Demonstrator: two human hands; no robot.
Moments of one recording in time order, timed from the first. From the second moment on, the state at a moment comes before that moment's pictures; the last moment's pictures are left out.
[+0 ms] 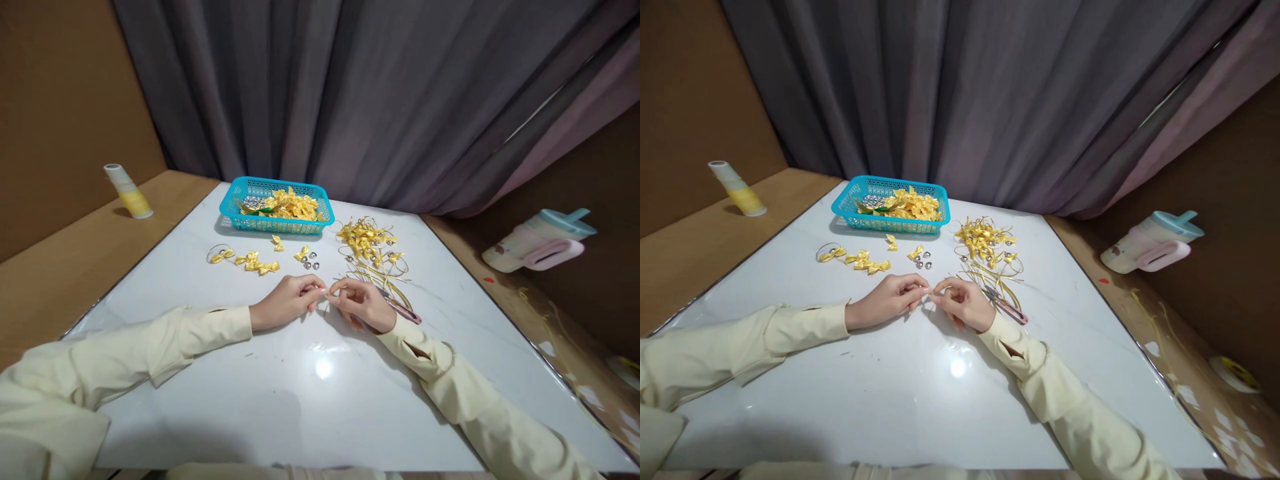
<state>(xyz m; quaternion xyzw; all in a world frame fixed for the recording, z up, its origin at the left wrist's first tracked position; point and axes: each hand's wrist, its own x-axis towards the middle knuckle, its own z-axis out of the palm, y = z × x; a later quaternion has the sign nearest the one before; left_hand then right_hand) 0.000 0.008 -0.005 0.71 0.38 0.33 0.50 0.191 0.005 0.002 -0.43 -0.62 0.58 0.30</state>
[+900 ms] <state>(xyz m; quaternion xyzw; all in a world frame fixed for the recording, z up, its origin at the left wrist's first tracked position) -0.003 0.009 -0.002 0.80 0.36 0.29 0.38 0.185 -0.005 0.010 -0.48 -0.71 0.45 0.24</state>
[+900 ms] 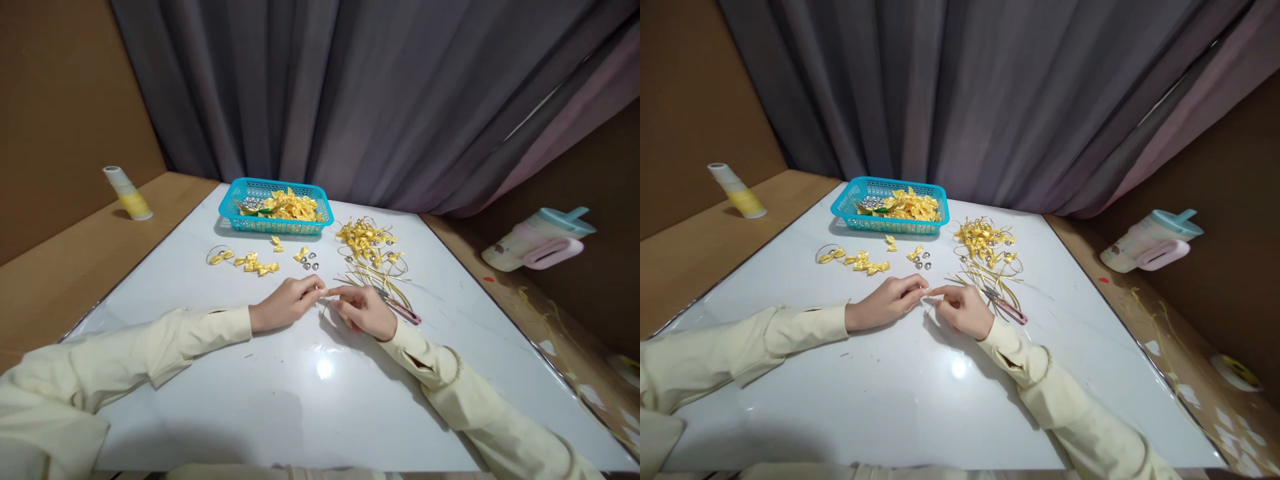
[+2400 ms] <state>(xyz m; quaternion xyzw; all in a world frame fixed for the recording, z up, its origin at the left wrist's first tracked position) -0.005 0.027 -0.003 0.46 0.27 0.23 0.82 0.182 -0.016 -0.003 -0.43 -0.83 -0.10 0.36</state>
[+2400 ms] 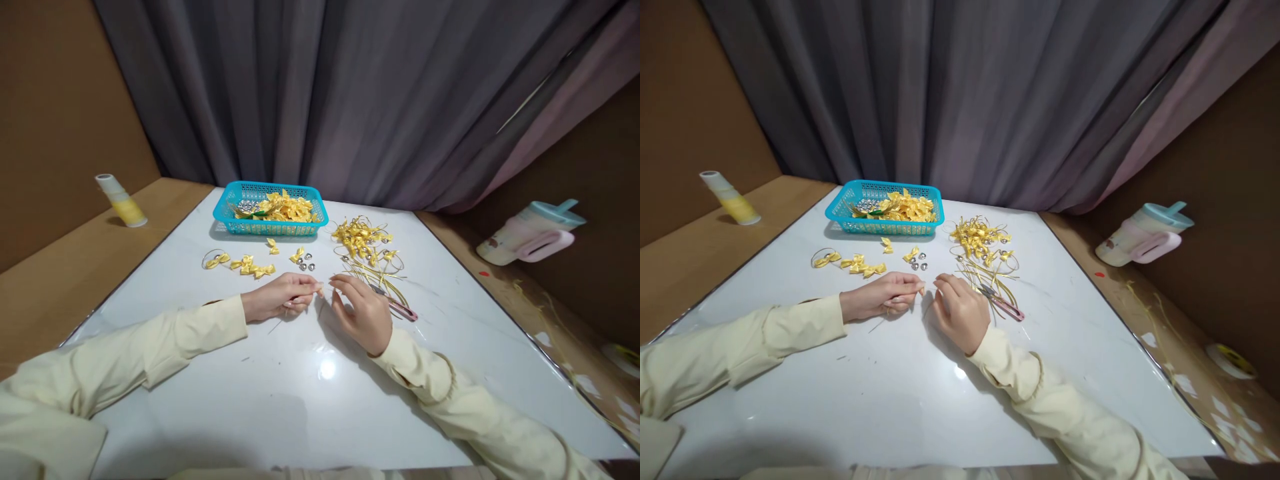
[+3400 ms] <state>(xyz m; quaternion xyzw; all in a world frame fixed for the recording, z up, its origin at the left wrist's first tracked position) 0.025 0.028 0.021 0.63 0.27 0.17 0.71 0.187 -0.011 0.010 -0.39 -0.80 -0.38 0.24</state>
